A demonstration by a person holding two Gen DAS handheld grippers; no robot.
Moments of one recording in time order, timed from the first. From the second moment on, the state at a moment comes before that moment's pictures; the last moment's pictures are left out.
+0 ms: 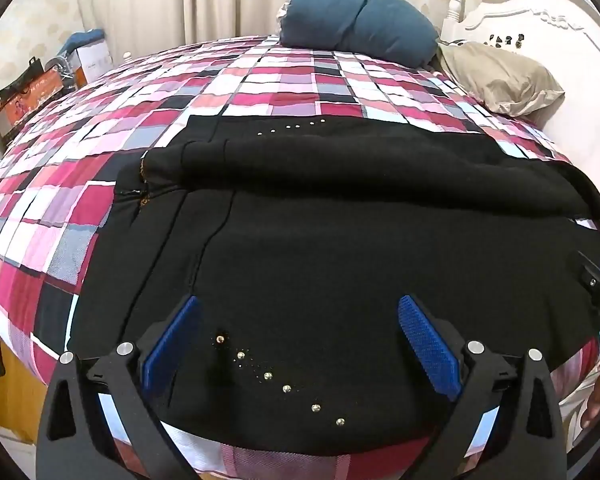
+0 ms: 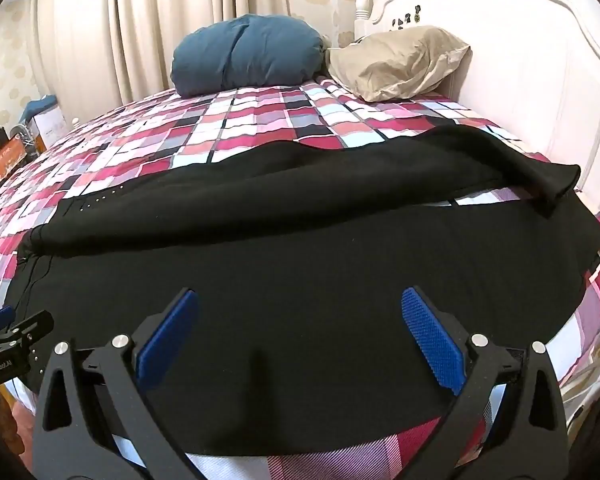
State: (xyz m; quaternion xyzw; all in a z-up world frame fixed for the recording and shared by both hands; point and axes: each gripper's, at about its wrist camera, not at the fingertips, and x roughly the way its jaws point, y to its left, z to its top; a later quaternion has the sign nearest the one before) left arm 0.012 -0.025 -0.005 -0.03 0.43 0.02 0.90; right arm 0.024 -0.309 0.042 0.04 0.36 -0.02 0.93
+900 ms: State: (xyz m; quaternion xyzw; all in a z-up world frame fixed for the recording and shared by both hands) left arm 0.009 -0.012 -0.006 -0.04 0.43 0.02 0.90; right arm 0.026 -0.303 0.037 0.03 0.37 -0.01 0.93
